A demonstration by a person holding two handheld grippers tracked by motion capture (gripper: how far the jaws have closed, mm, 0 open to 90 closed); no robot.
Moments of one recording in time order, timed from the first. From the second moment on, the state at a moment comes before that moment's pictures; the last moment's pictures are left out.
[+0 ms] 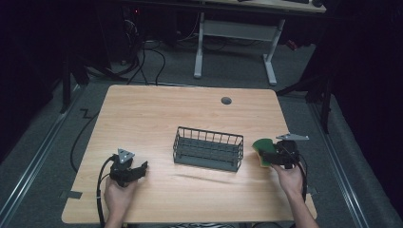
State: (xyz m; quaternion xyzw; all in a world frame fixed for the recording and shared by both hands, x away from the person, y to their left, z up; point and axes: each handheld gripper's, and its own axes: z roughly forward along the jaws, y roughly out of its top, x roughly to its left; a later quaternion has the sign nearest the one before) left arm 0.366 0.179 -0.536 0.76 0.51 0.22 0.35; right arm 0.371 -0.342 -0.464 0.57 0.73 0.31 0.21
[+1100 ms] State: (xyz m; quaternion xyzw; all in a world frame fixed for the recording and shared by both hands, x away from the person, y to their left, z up) left arm 0.367 0.178 -0.536 0.76 0.51 0.22 0.34; right arm 0.397 -0.287 -0.373 0.38 0.83 0.35 0.18
